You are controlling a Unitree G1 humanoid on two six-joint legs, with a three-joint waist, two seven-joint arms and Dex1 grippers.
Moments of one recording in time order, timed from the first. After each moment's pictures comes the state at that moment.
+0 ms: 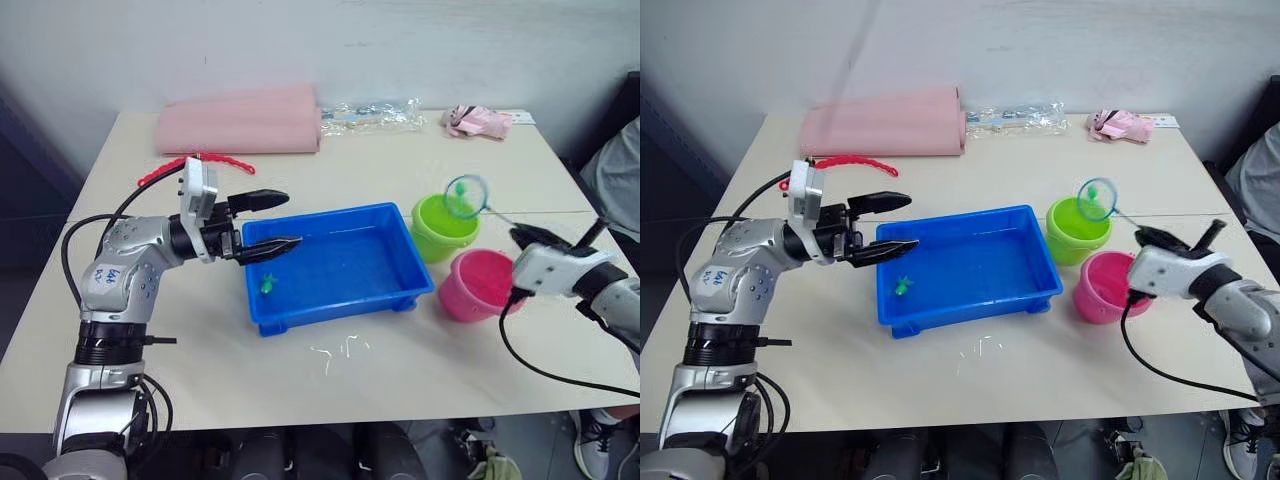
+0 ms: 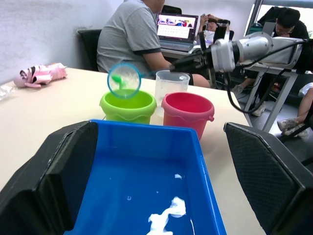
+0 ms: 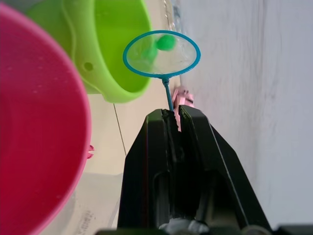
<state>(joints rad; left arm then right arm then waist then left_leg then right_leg) -0.62 0.56 0.10 0.05 -0.56 0.41 -1.12 -0.14 -0.97 -0.18 0.10 -0.32 -0.38 0.39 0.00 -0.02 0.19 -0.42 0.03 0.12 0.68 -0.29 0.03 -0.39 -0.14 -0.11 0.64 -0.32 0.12</state>
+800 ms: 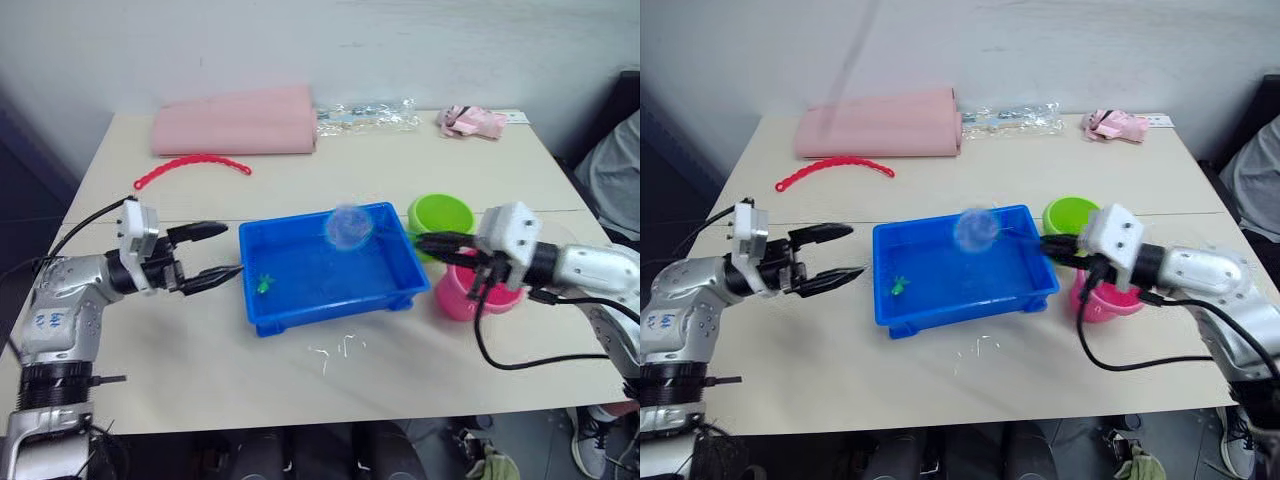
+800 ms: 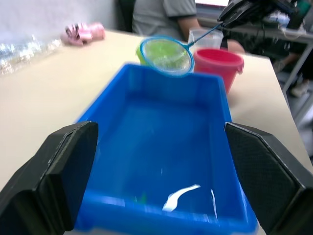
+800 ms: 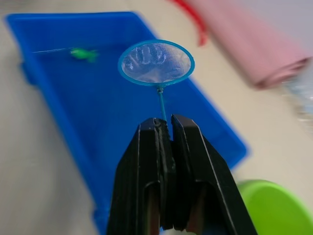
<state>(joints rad) -0.33 0.79 0.25 0.12 -0.52 0.28 -1.24 -0.50 -0.96 0.20 -0.24 0.48 0.33 0.91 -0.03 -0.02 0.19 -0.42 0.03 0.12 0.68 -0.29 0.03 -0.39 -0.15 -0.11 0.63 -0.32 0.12</state>
